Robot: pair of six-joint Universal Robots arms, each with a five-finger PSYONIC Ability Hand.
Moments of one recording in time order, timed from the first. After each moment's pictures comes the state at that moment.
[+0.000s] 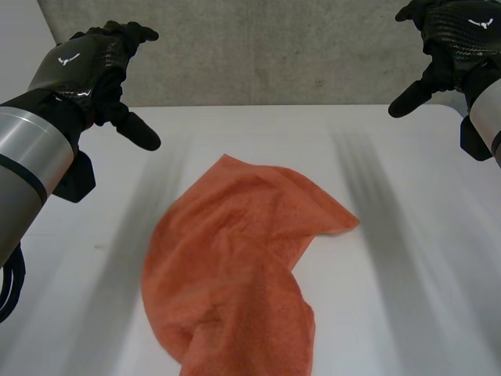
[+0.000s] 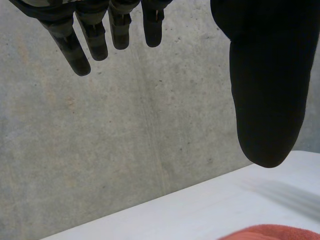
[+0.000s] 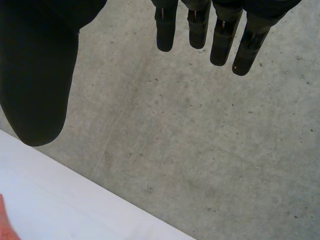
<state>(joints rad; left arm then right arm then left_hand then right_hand) 4.26 -1.55 -1.45 3.08 -1.60 3.05 1.89 -1.49 1.35 0.00 1.53 3.06 0.18 0.16 0.17 0.17 0.03 0.22 0.22 0.22 0.24 0.07</state>
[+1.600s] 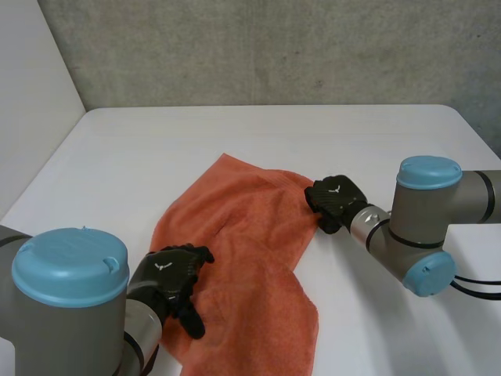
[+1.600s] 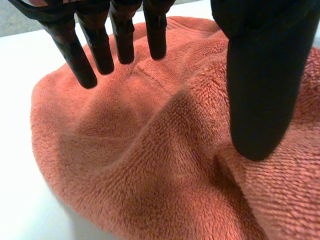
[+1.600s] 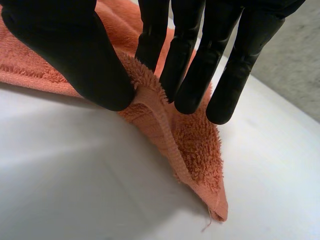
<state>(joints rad) 4.00 -1.83 -1.81 3.08 -1.79 2.97 1.95 -0.77 1.28 -0.16 1.28 2.74 0.33 0.32 0.32 0.32 0.15 0.97 1.18 1.18 1.18 0.96</state>
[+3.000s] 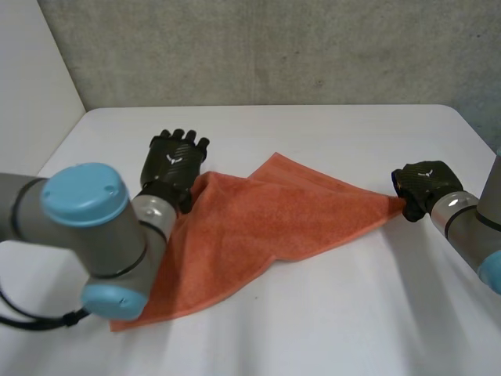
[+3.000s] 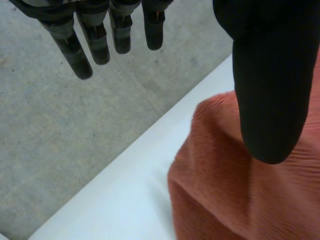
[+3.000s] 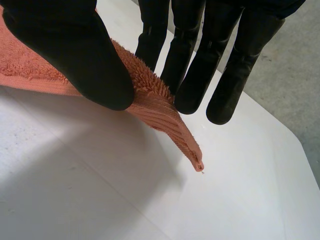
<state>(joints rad) 4.17 -2.08 -1.54 3.57 -1.68 3.53 1.73 -1.07 1.51 -0.09 1.45 2.68 0.22 0.21 0.21 0.21 0.04 0.97 1.18 1.19 1.19 0.98</state>
